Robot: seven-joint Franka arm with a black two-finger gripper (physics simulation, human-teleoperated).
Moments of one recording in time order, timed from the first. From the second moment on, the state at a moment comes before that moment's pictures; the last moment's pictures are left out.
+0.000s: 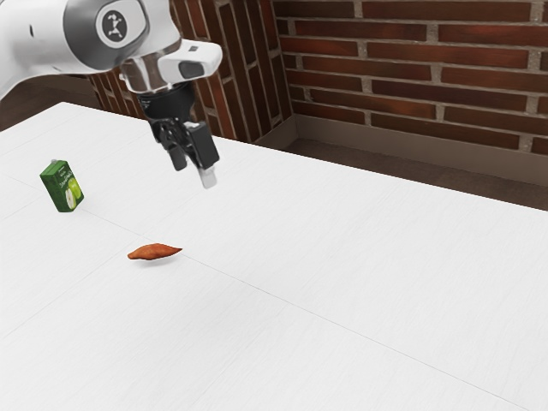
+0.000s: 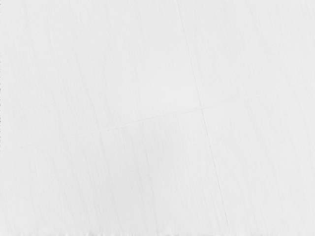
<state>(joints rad) -0.25 0.21 0.47 -1.18 -0.13 1.38 0.41</state>
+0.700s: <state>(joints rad) -0.56 0.50 -0.62 -0.78 0.29 1.85 0.89</state>
